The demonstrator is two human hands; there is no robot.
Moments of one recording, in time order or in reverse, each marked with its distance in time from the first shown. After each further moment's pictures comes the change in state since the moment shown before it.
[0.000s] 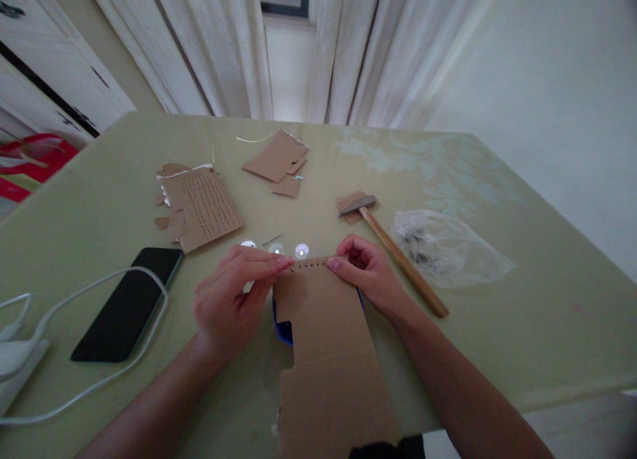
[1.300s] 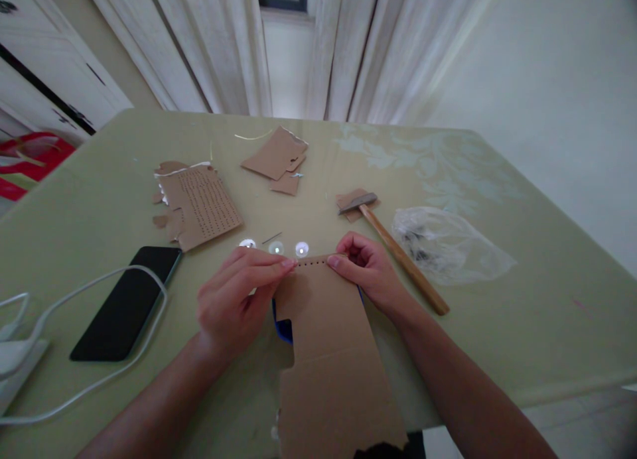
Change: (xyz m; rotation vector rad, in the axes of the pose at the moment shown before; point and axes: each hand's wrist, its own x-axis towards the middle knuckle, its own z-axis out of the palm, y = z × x) left_hand 0.000 0.004 -0.001 0.032 -0.055 0.043; right_hand 0.000 0.000 0.000 -0.029 0.001 0.014
